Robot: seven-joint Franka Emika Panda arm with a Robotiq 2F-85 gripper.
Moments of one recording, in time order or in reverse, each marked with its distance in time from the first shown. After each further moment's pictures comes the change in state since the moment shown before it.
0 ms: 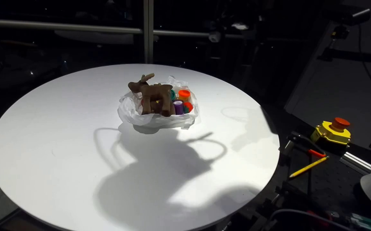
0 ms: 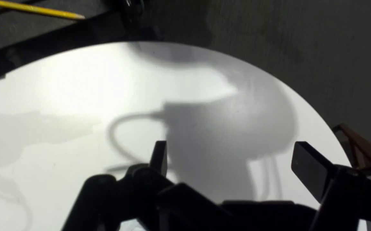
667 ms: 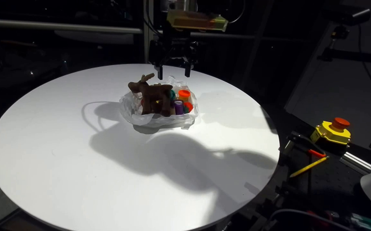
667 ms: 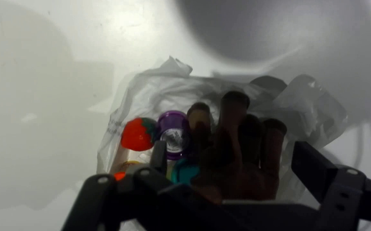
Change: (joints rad) arm 0.009 0.616 -0.101 0.489 -0.362 0.215 0.223
